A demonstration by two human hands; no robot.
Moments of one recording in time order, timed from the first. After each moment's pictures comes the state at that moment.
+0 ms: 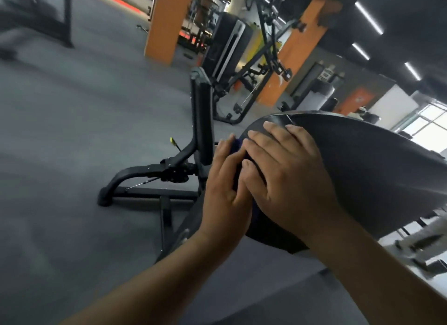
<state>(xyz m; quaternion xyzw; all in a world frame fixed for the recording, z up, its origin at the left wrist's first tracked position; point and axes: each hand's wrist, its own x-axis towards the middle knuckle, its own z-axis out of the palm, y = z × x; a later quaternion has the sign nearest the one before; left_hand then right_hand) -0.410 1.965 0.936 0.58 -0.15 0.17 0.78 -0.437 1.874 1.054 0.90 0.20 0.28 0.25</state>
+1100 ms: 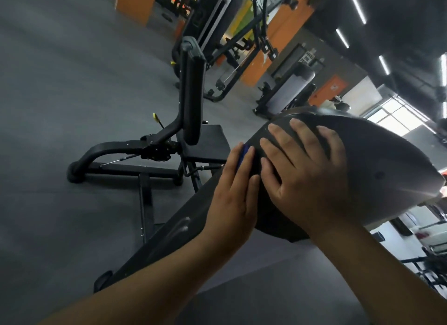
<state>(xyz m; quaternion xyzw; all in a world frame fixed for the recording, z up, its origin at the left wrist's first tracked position) -0.402 1.972 0.885 0.66 -0.22 0.14 0.70 -0.427 1.878 1.038 0.84 0.18 0.35 0.37</state>
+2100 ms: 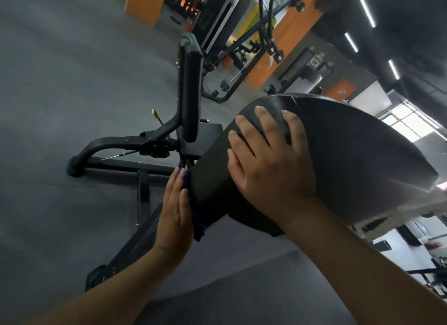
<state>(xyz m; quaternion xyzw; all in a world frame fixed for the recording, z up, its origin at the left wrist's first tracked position) -0.412 1.958 0.776 0.67 -0.04 0.09 0.73 -0.424 1.870 1.026 0.83 0.22 0.35 0.38</state>
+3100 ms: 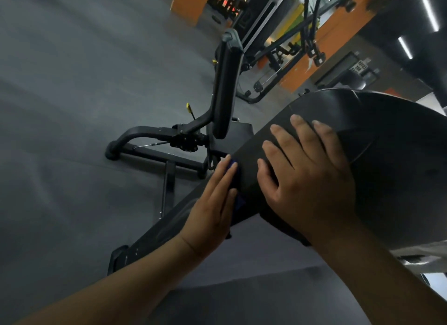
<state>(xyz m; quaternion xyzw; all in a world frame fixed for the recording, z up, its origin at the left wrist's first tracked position) -0.424 1.975 0.805 0.70 -0.18 0.16 0.67 -0.428 1.866 1.002 0.83 0.26 0.34 0.35</state>
